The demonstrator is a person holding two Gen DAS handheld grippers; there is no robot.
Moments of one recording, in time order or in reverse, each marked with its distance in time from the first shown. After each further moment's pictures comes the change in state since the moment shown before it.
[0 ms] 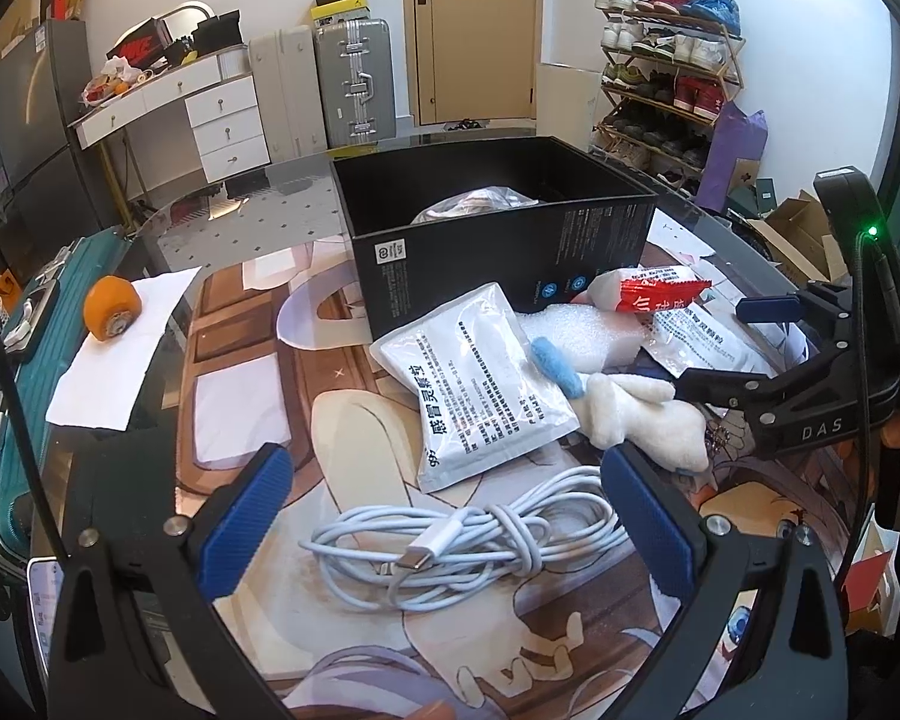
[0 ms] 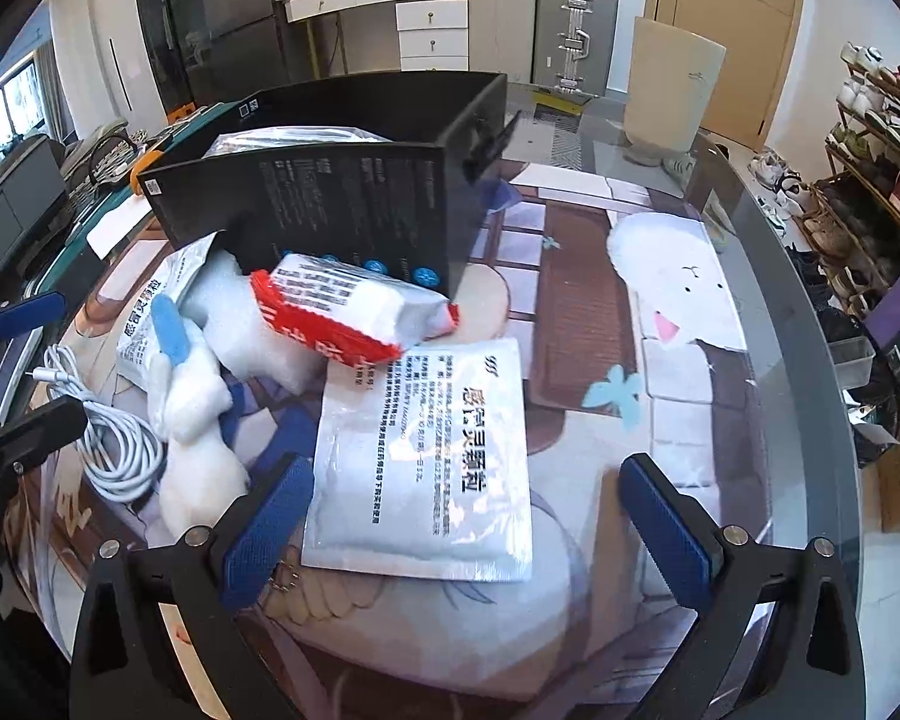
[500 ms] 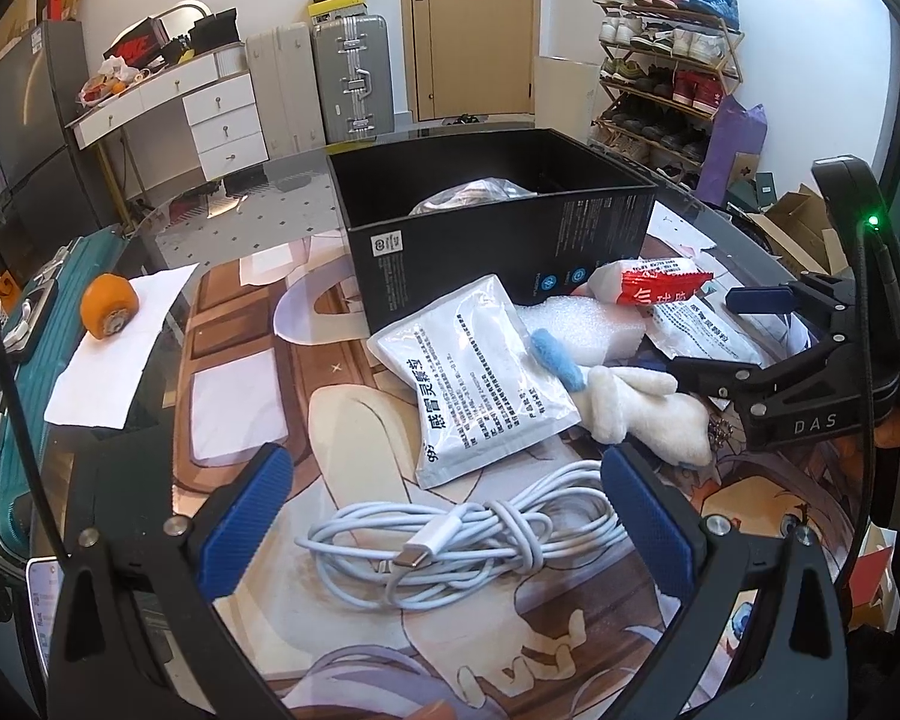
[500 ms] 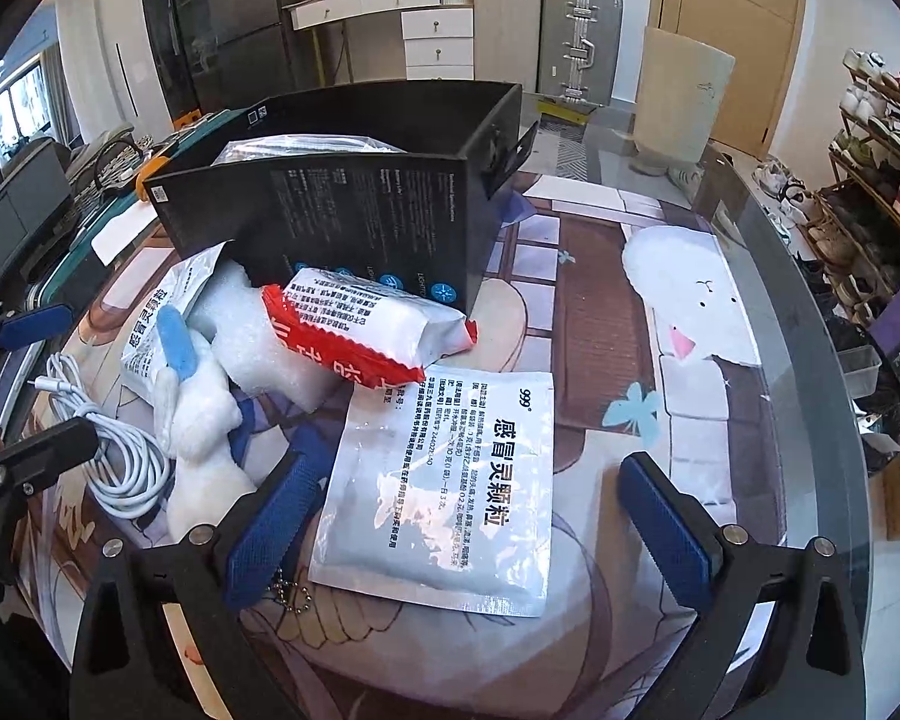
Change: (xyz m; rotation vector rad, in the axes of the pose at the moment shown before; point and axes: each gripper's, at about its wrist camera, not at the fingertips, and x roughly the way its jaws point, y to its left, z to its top) left arm 0.001 -0.002 -0.001 0.009 0.003 0.001; right arm 0.001 0.004 0.002 -0.005 -0.027 0.011
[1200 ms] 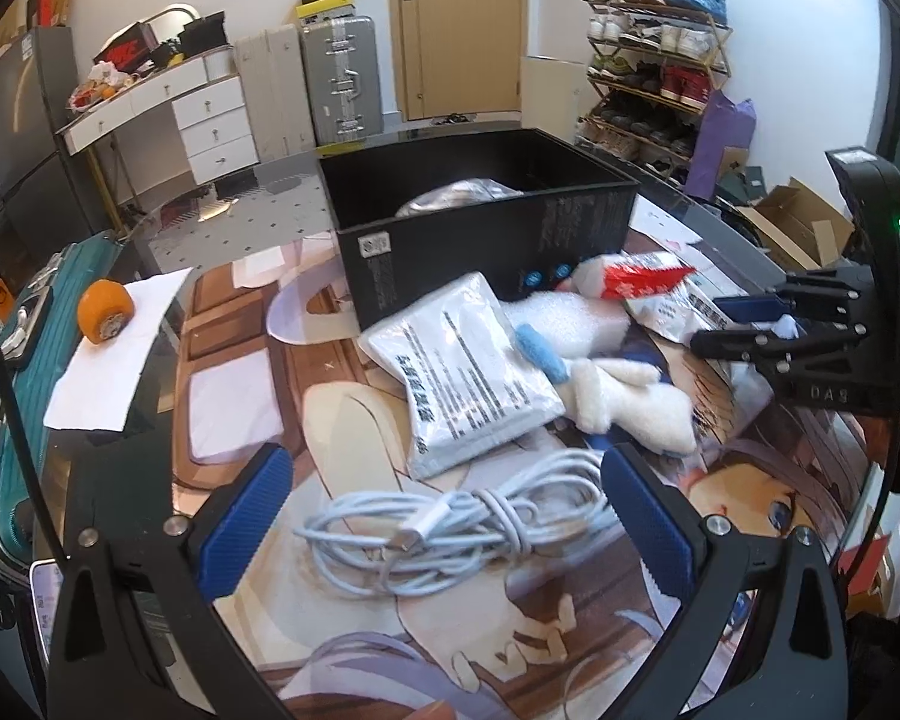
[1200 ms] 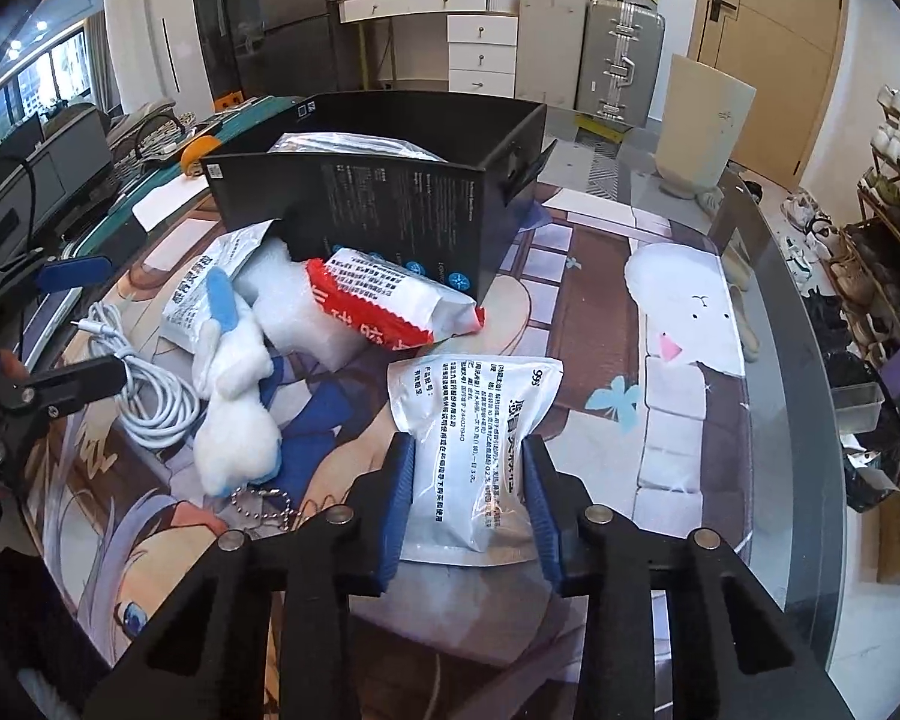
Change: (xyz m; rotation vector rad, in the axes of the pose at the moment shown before) left arm -0.006 -0.002 -0.002 0.025 0.014 -0.030; right arm -0.023 -0.003 -0.012 -0.099 -0.014 0.051
